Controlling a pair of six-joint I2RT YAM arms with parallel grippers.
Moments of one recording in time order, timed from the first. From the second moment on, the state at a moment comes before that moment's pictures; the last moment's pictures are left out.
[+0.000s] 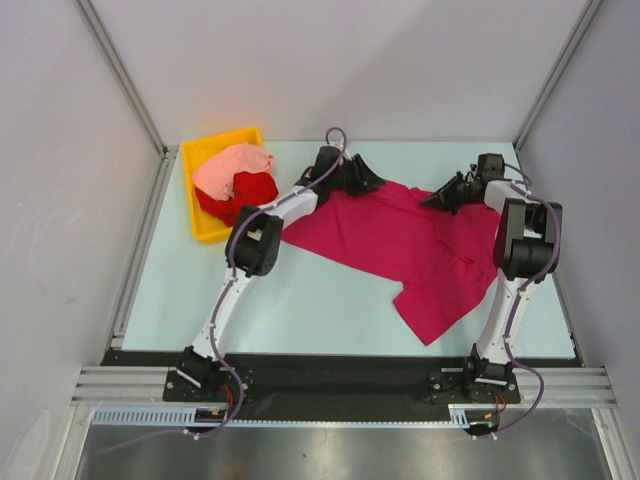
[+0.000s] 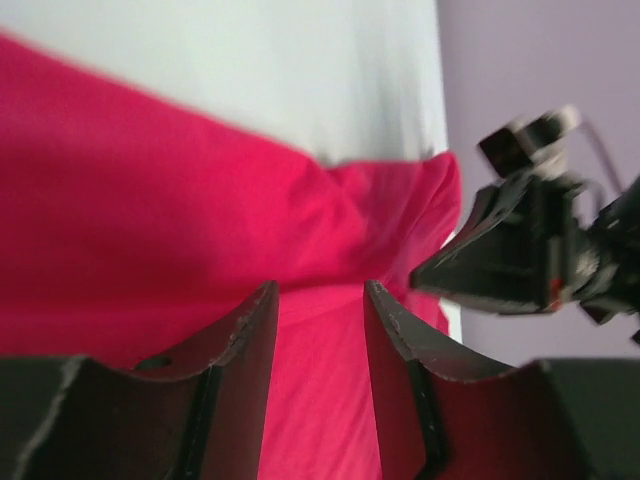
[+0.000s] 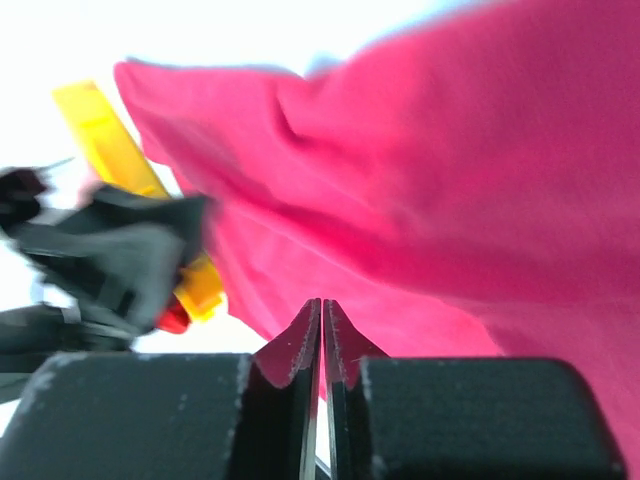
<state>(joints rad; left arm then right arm) -0.49 2.66 2.17 0.13 0.51 -0.96 -0.13 2.15 1.52 -0.33 -0.69 0.80</state>
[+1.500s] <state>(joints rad) -0.45 2.53 2.21 -0.22 0.36 -0.60 -0.28 2.01 1.39 -0.41 -0.60 0.67</state>
